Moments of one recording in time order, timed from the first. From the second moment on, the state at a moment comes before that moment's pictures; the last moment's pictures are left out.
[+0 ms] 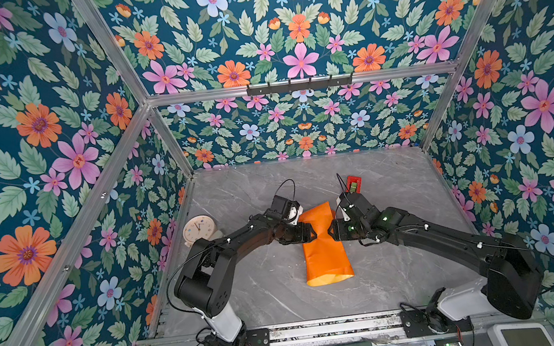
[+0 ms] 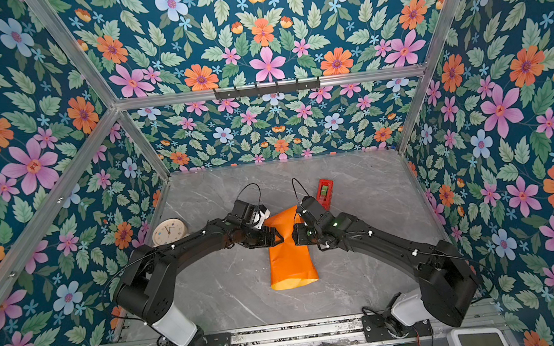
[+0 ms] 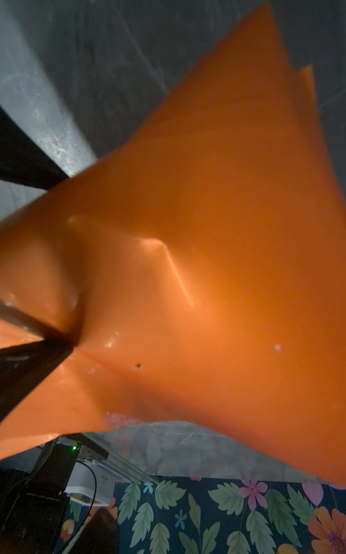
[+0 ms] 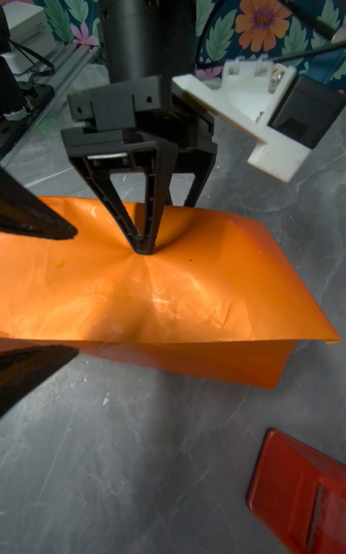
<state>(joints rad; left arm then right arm) -0.58 1.71 0.99 -0.38 0.43 -0.39 0.73 1.43 1.02 -0.51 -0.04 0.68</state>
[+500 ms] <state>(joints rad) -0.58 1.71 0.99 -0.39 0.43 -0.39 0.73 1.53 1.06 -0.52 -0.05 0.68</state>
